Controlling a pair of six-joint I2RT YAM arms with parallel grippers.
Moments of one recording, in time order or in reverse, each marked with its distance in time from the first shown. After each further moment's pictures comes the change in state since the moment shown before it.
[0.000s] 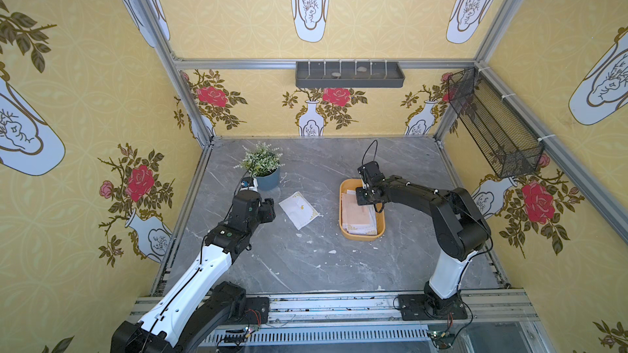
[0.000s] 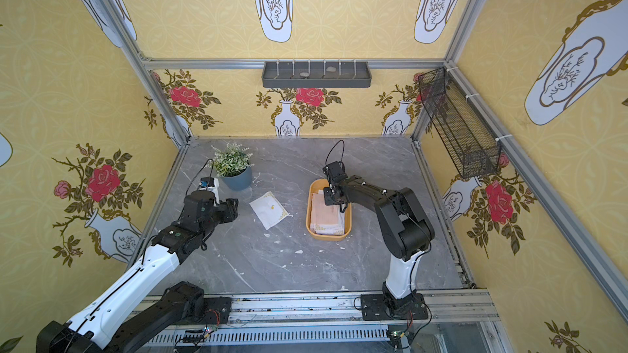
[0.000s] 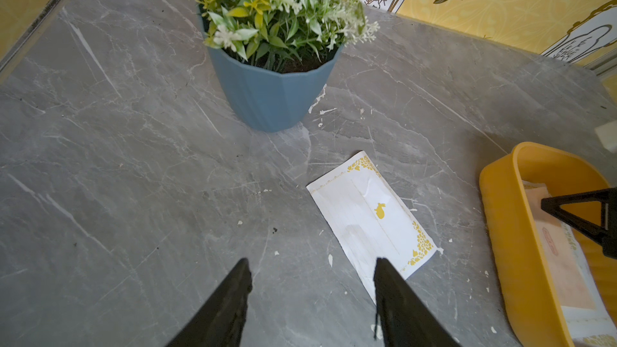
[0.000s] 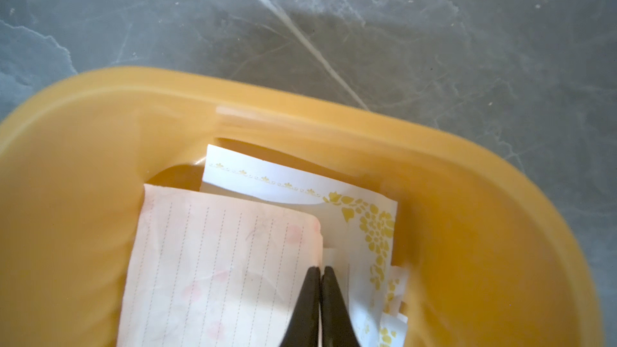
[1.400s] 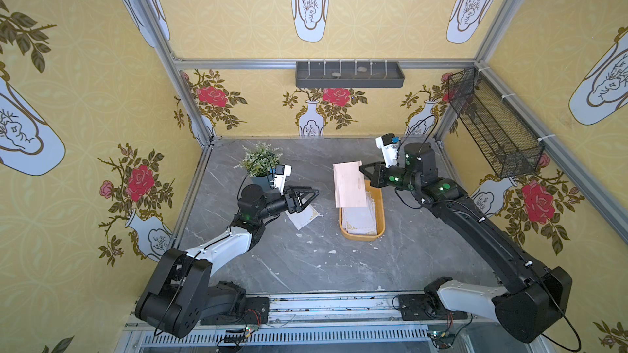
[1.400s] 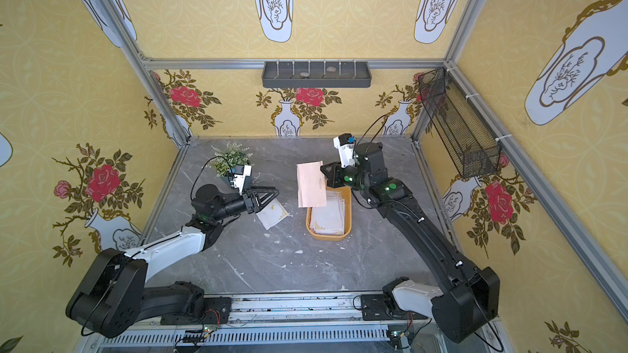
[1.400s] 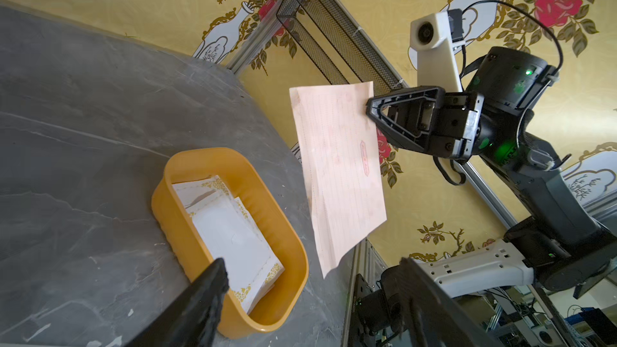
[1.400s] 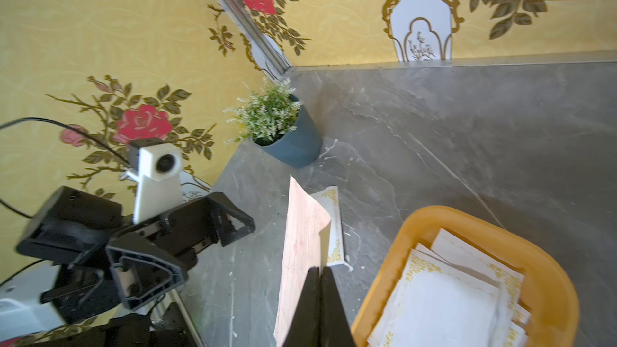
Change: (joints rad) left arm -0.011 0.418 -0.105 1.190 1.006 -0.422; right arm -0.037 -0.604 0.010 0.077 -0.543 0.068
